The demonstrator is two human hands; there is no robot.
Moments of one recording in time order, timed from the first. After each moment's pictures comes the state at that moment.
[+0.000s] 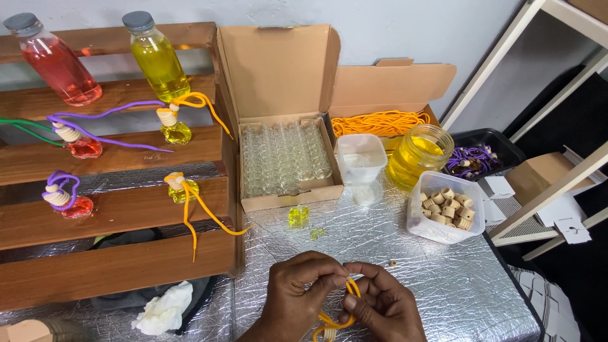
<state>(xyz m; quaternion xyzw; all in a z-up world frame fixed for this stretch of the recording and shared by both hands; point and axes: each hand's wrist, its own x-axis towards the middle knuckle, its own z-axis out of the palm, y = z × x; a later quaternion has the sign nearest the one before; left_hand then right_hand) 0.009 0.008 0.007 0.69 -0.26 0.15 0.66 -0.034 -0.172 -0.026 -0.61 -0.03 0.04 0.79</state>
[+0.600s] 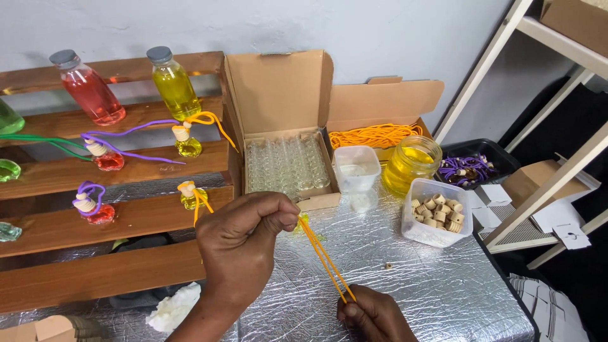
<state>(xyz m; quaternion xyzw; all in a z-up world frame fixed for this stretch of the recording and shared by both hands) 0.022 0.043 0.123 0.69 -0.23 0.33 0.61 -0.041 -0.180 -0.018 -0.78 -0.21 0.00 0.58</state>
